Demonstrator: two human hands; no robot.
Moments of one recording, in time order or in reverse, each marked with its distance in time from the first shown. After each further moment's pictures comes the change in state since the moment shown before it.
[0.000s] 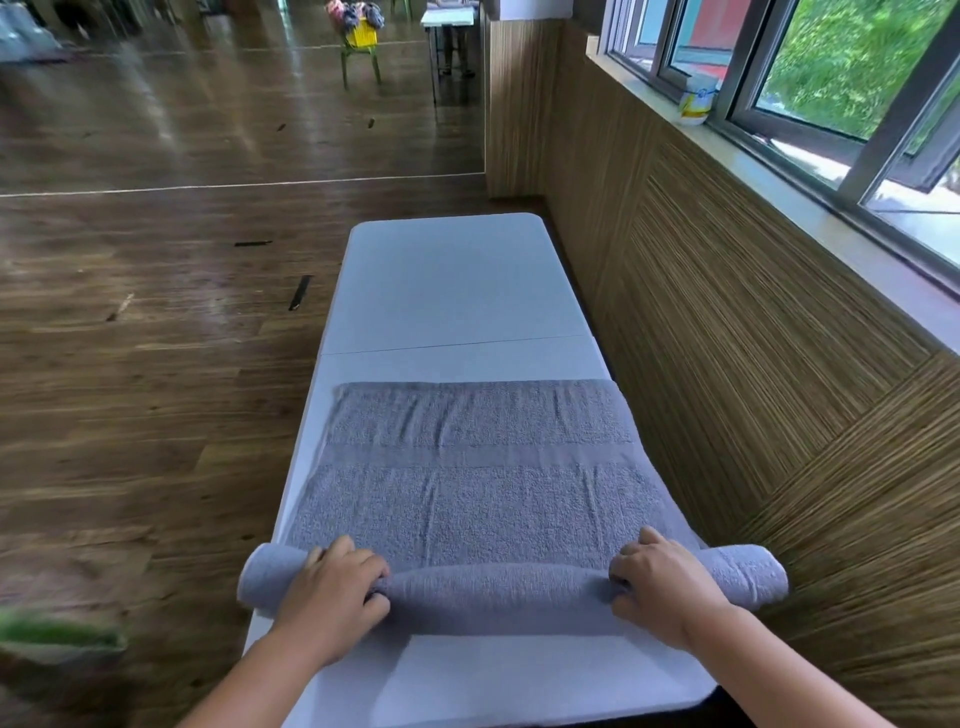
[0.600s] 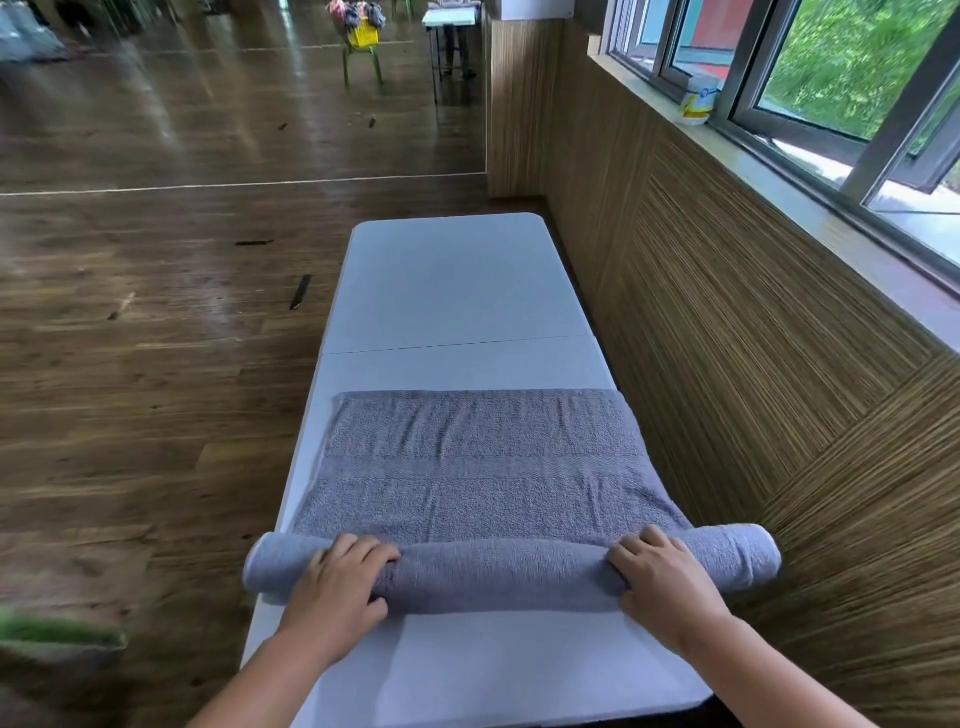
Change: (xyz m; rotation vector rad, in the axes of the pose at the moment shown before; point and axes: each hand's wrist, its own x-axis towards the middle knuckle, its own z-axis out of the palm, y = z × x) left_hand -0.001 -0.001 0.005 -0.031 -0.048 -0.012; right_hand -0.001 -0.008 0.001 0.010 0.021 0.048
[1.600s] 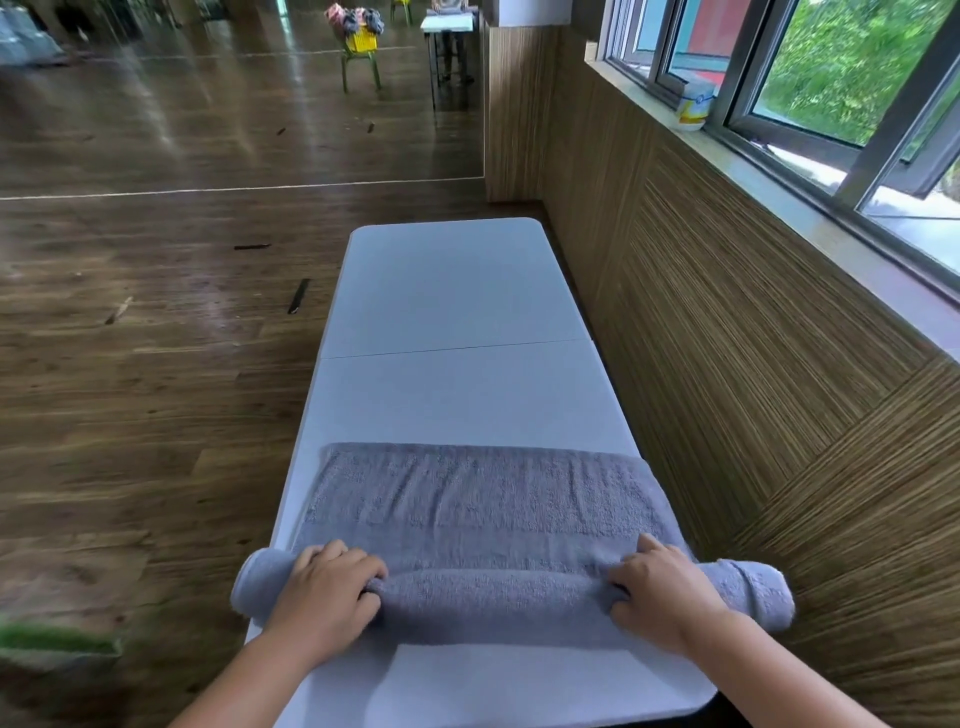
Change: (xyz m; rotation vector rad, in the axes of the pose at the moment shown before) left_hand 0.004 -0.006 -0.010 0.032 -0.009 0.004; right_hand 0.003 -0.002 -0.011 0.032 -0.093 -0.025
